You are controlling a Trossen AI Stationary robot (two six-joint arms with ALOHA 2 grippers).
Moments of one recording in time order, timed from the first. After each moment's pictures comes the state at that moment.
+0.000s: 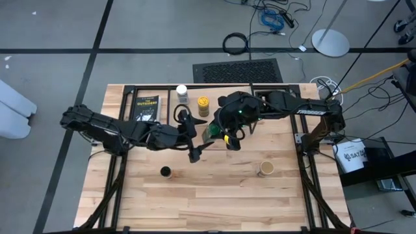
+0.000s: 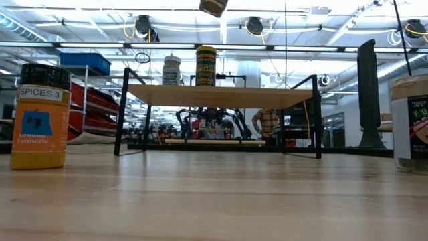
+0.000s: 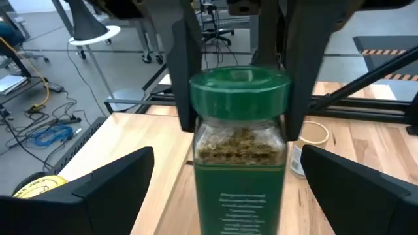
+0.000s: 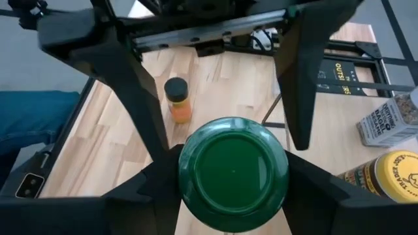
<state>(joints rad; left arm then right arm) -0.24 1.39 1.27 -0.22 -0.52 -0.07 0.03 1.66 1.92 -0.94 -0.07 -0.06</state>
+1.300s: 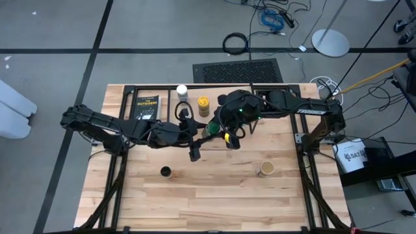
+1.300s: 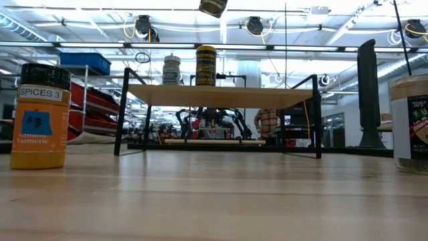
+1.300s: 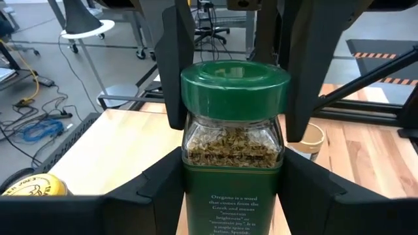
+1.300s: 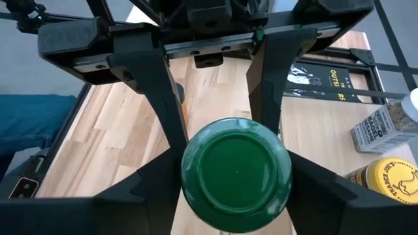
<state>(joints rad) -0.22 1.39 1.27 -0.22 -0.48 -0.10 0.03 1.66 1.92 -0.92 -0.08 -0.08</state>
